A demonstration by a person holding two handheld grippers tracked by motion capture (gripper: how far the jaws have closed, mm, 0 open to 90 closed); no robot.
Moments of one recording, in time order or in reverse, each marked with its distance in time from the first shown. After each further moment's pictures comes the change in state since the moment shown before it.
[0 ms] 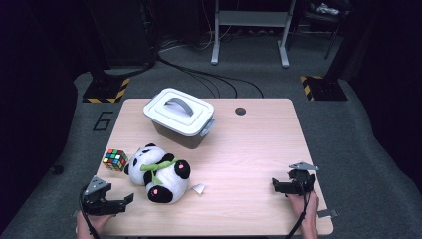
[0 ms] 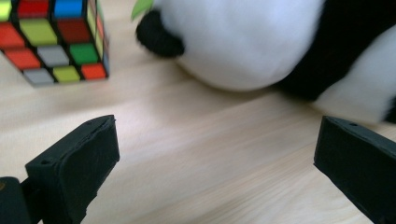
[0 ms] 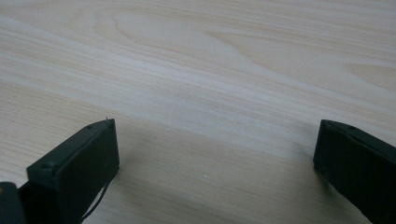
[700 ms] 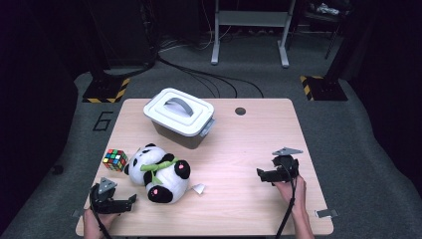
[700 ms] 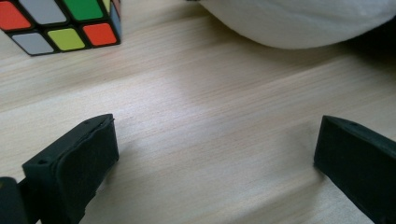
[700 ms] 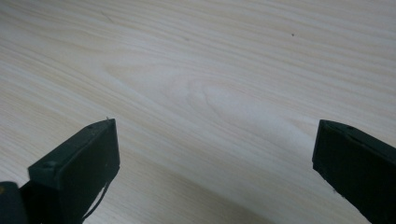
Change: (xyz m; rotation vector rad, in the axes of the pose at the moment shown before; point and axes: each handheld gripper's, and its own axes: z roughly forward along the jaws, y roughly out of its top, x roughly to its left) left arm 0.004 -0.011 0.029 0.051 0.093 0.048; right arm 0.040 0.057 -0.002 0.003 0.123 -0.098
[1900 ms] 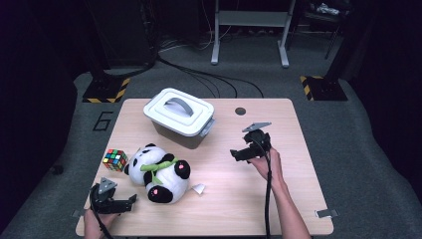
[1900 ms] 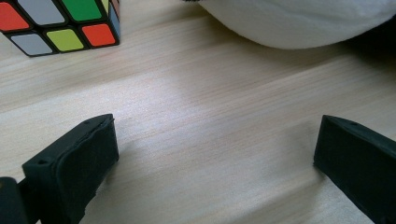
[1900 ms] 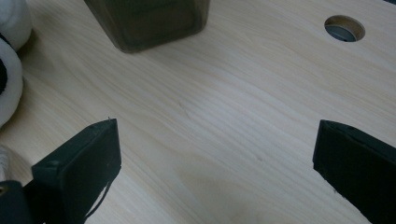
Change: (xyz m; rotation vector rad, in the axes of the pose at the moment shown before) left arm 0.000 0.000 0.000 -0.003 0.003 0.000; right arm 0.053 0.097 0.025 0.002 0.130 -0.174
